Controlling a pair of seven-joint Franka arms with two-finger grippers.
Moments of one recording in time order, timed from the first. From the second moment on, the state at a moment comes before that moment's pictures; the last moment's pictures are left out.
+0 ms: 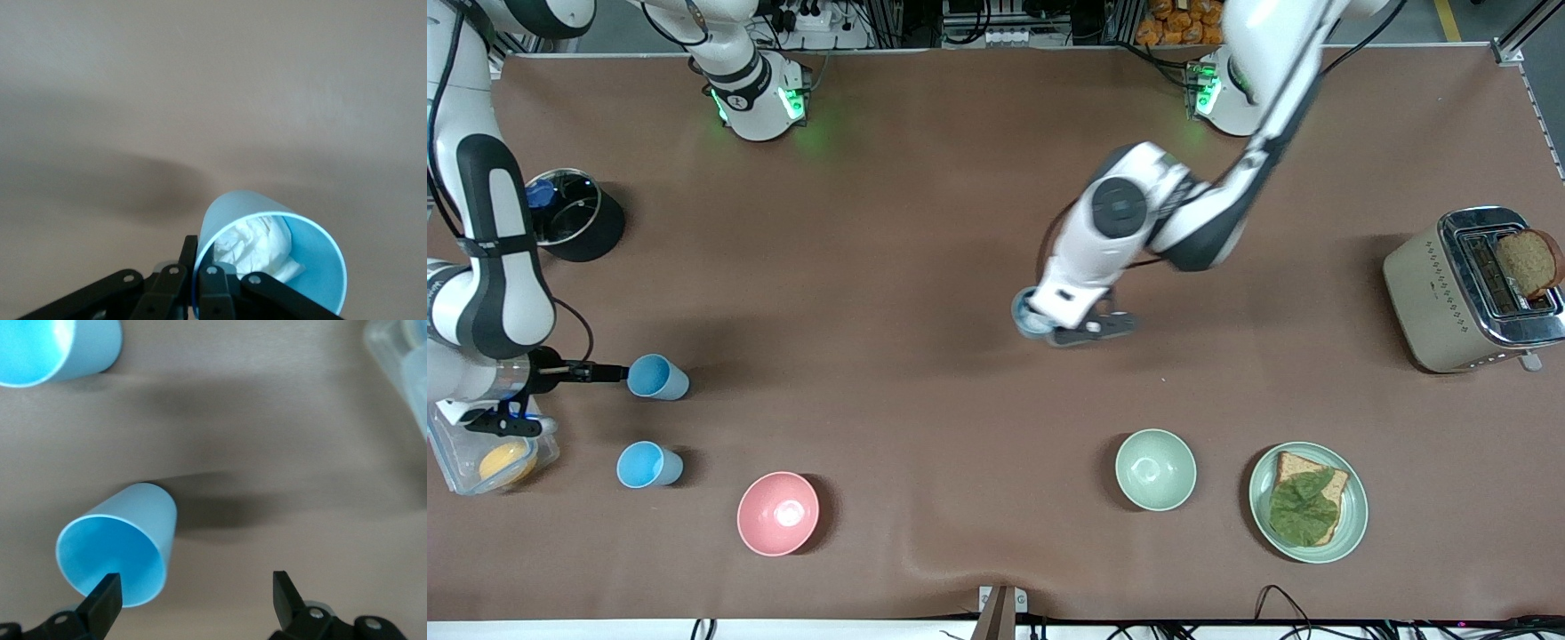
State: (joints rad) left arm -0.44 0.56 -0.32 -1.66 0.05 2.24 -0.97; right arm -0.26 0.63 0.01 -1.54 0.03 1.92 -0.17
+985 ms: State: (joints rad) left arm -0.64 0.77 -0.28 -1.50 0.13 2.26 -1.21; right arm -0.23 0.64 0.00 -1.66 0.03 2.10 -0.11
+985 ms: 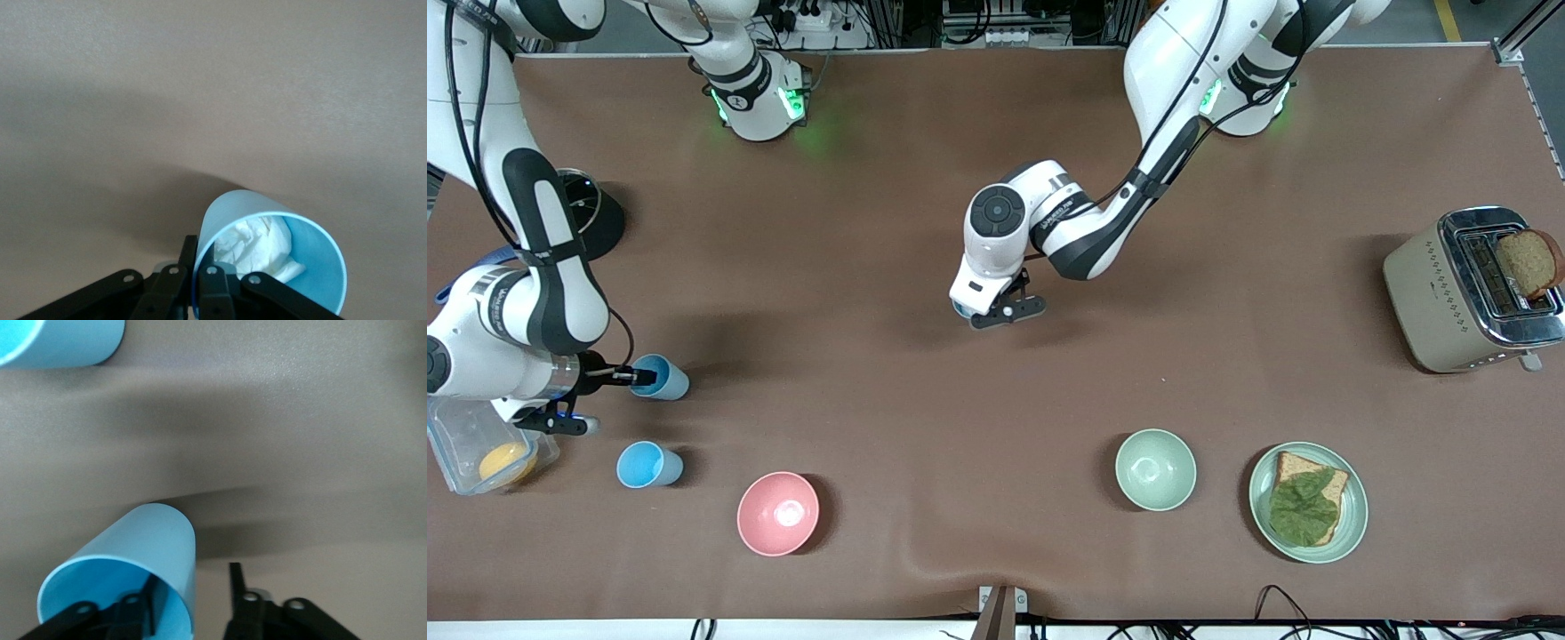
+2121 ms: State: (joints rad) left arm -0.28 0.32 -0.26 -1.41 0.14 1.87 -0.92; right arm -0.18 0.48 0.02 -1.63 0.10 1.82 -0.01
